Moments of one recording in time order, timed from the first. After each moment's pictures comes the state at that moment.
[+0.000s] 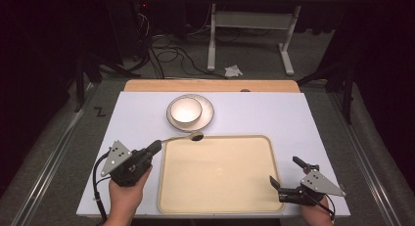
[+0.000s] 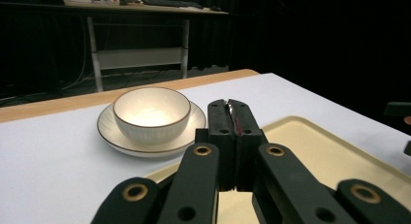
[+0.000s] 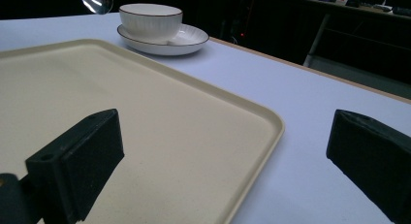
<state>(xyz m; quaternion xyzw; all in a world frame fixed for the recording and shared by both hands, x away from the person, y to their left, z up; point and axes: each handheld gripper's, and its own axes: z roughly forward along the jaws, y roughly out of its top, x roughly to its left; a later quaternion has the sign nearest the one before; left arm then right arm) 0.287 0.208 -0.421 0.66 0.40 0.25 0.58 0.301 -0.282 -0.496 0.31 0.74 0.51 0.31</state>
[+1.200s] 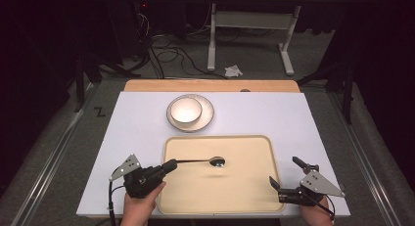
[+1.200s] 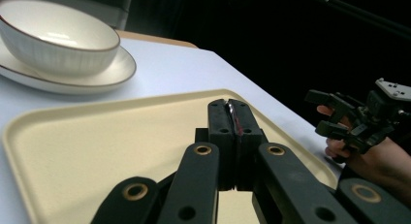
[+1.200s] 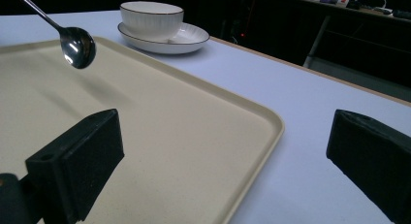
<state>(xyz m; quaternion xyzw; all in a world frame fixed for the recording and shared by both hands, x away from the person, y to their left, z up) 0.286 0.196 -0.476 0.64 0.42 0.08 0.64 0.301 -0.282 -0.497 0.30 0.74 0.50 0.32</state>
